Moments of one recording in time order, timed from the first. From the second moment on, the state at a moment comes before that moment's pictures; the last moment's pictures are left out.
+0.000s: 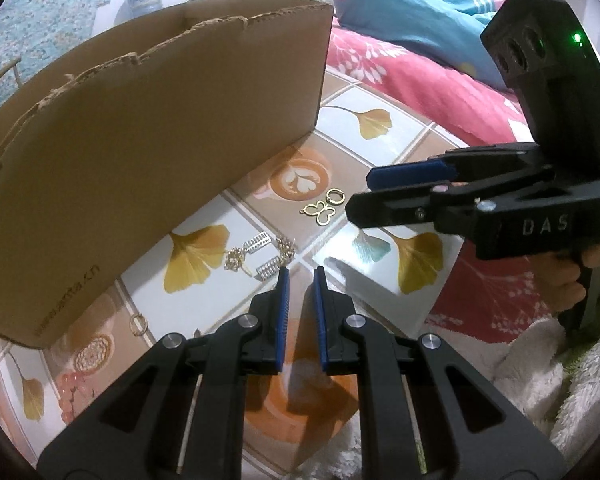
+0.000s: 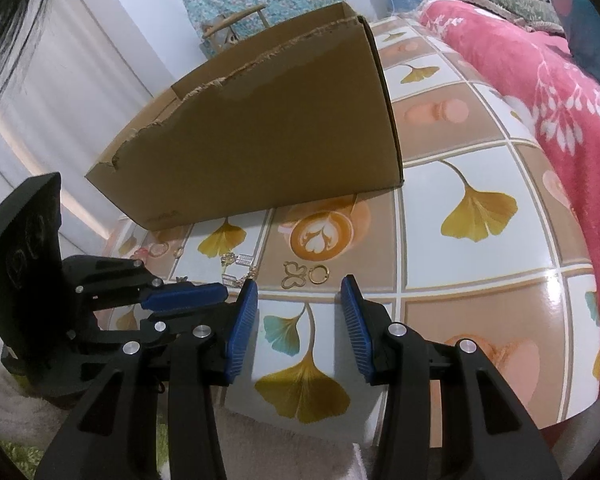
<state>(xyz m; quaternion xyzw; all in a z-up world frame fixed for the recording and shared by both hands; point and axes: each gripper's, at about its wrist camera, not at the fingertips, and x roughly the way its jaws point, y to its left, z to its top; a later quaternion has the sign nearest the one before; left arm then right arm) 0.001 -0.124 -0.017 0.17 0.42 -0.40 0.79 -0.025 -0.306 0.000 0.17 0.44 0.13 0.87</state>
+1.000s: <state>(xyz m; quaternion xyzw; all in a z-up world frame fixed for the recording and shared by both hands) 0.008 -0.129 -0.018 0.21 0.39 -0.40 0.80 -0.021 -0.306 -0.001 0.18 0.45 0.14 0.87</state>
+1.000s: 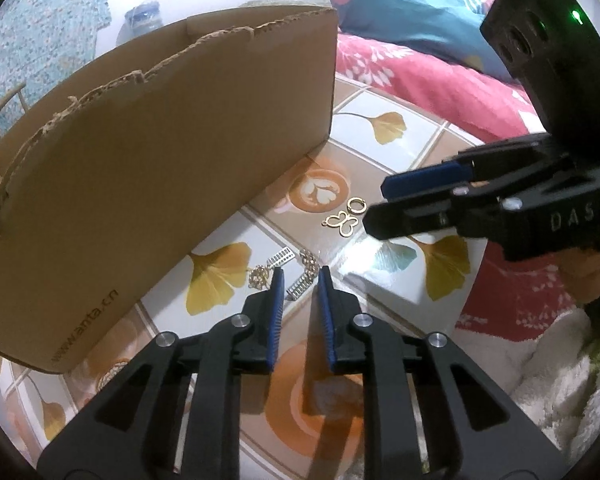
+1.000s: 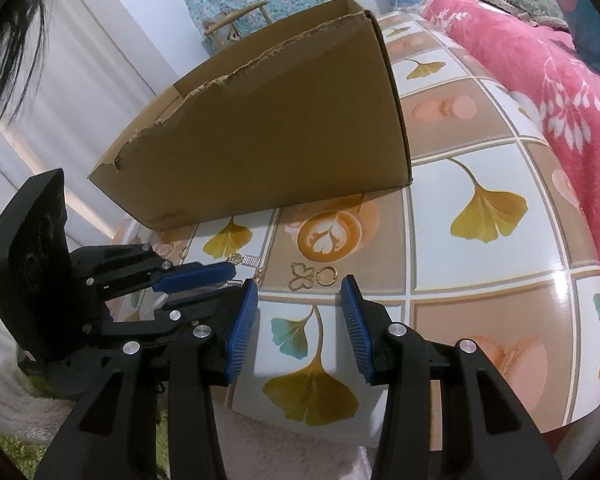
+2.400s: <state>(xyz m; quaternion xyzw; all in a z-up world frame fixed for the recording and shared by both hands) -0.020 -0.091 -0.018 0.16 0.41 -0.38 0.81 0.035 -0.221 0.003 -0.17 0.49 0.35 0.78</state>
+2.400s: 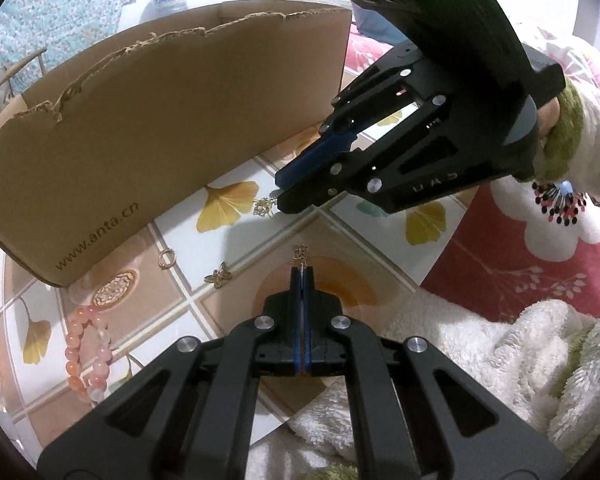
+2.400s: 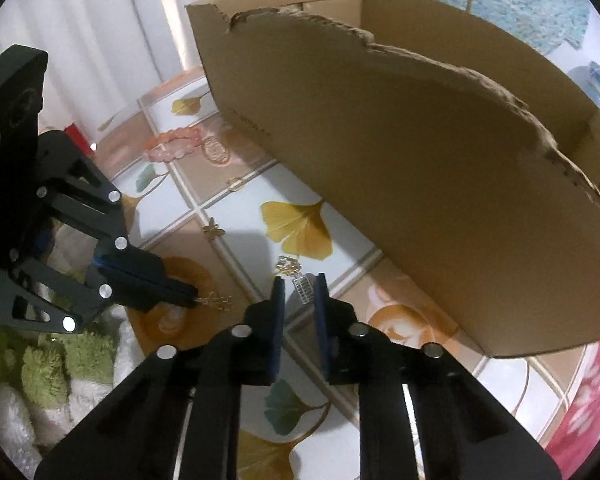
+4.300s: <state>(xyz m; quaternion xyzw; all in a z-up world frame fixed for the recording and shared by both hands) 0.129 -0.078 0.101 0.06 0.38 -0.36 0.85 0.160 -0.246 0.118 -0.02 0.47 0.28 0.84</state>
